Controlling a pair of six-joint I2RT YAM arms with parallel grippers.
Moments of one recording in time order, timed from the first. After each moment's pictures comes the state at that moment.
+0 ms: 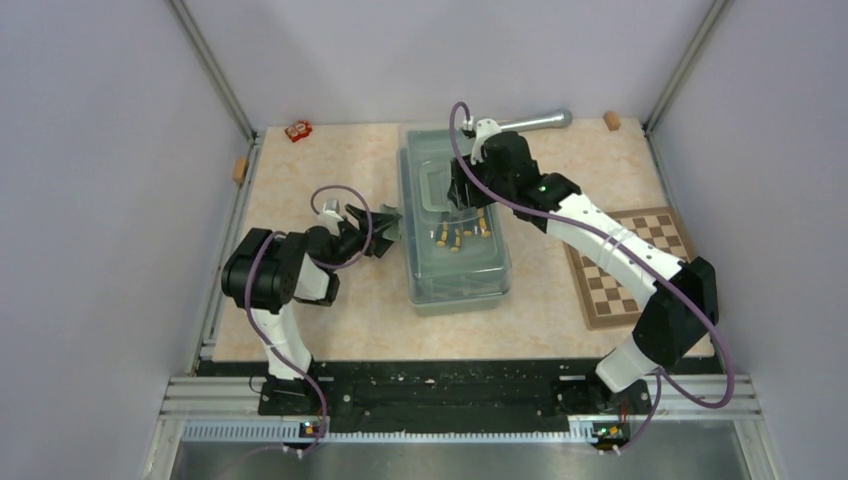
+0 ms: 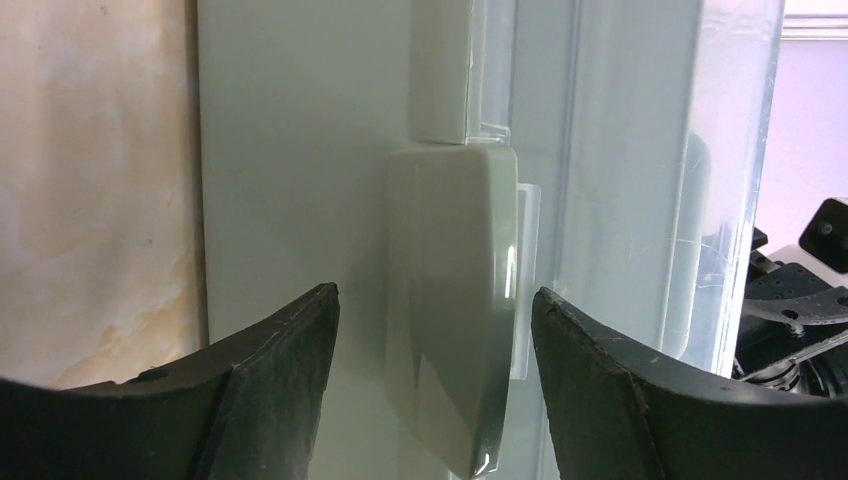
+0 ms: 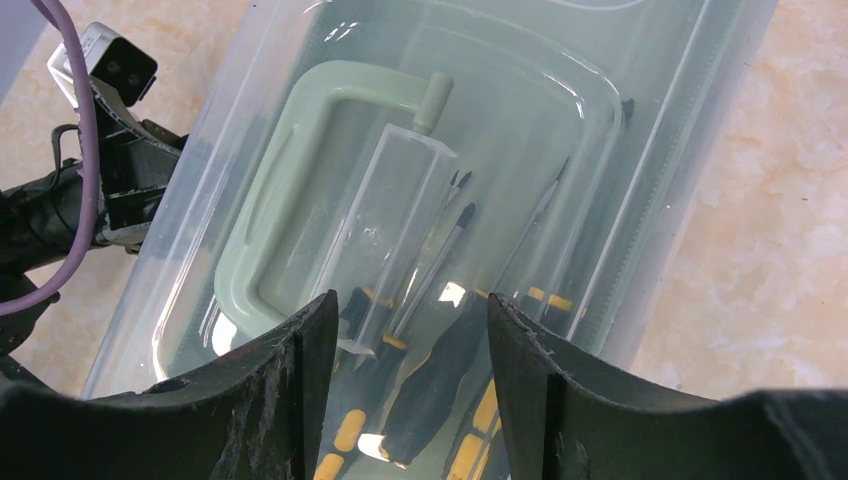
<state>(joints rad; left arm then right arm) -0.15 1.88 0.45 1.37 0.61 -1.50 0.64 1.56 1.41 -0.41 0.01 0.22</state>
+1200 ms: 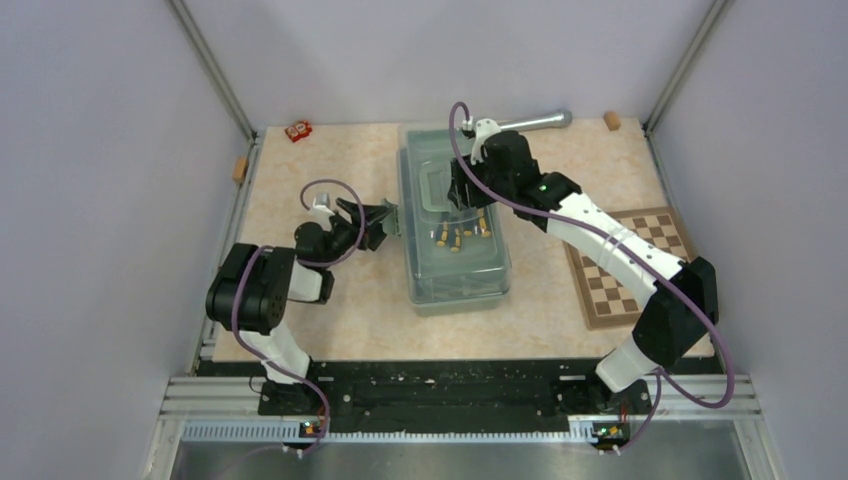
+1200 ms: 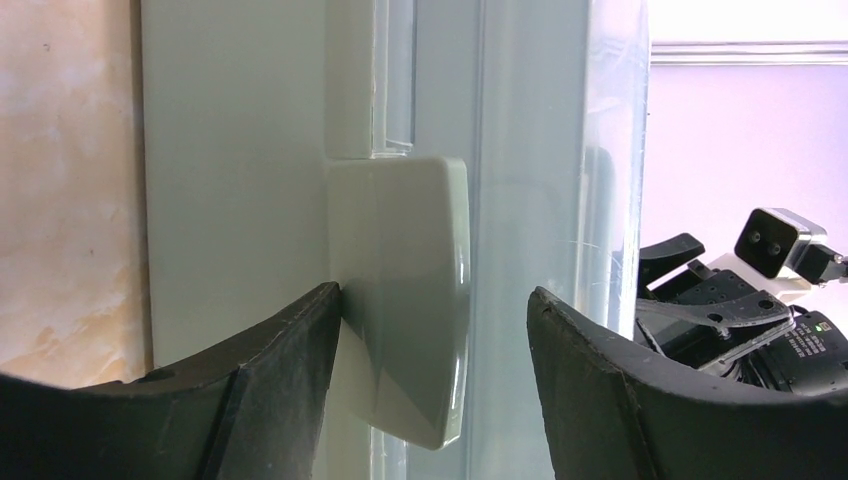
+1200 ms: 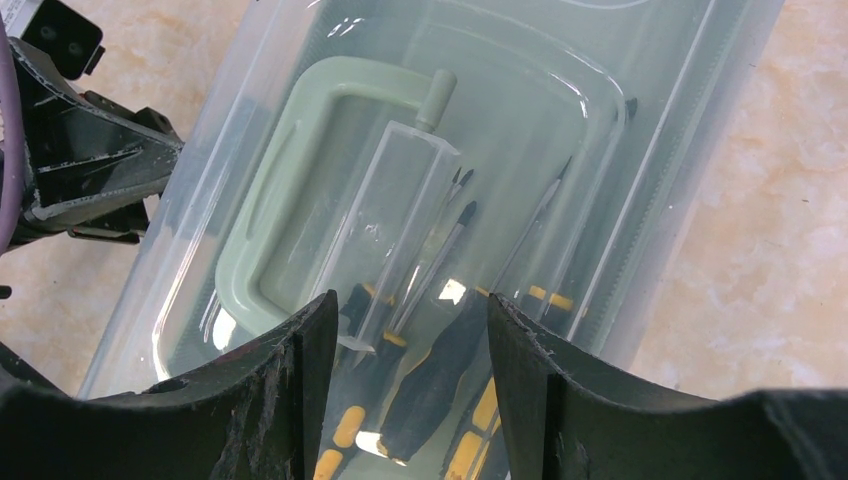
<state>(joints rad) -0.13 1.74 0.44 1.28 0.58 -1.52 0.64 1.56 1.42 -0.42 -0.01 0.20</state>
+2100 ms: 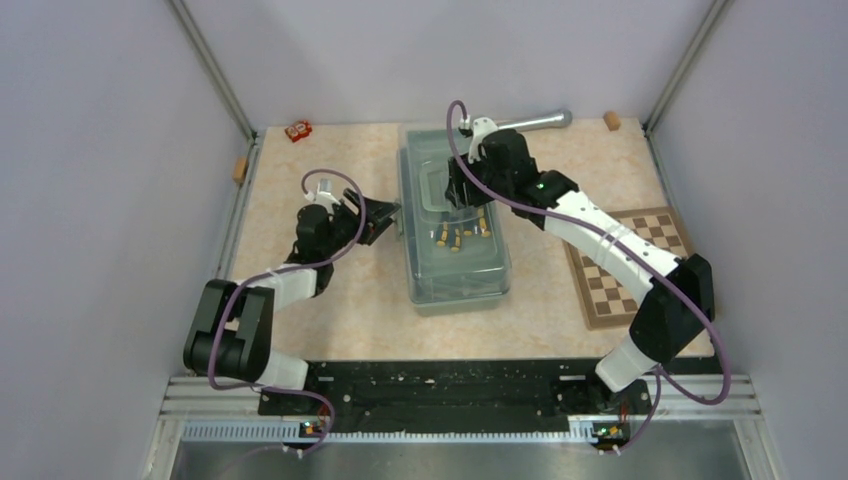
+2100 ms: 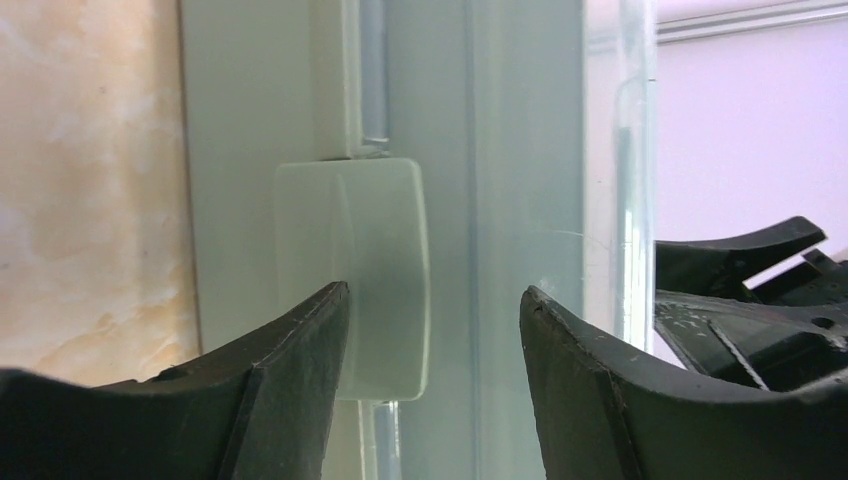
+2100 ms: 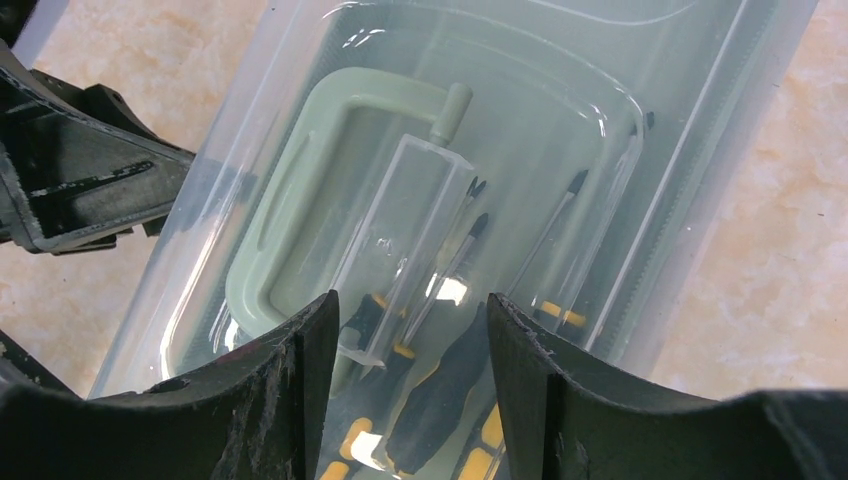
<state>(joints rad) -0.19 1.45 0.55 0.72 0.47 -1.21 0.64 1.58 1.44 -0.42 -0.03 0.20</state>
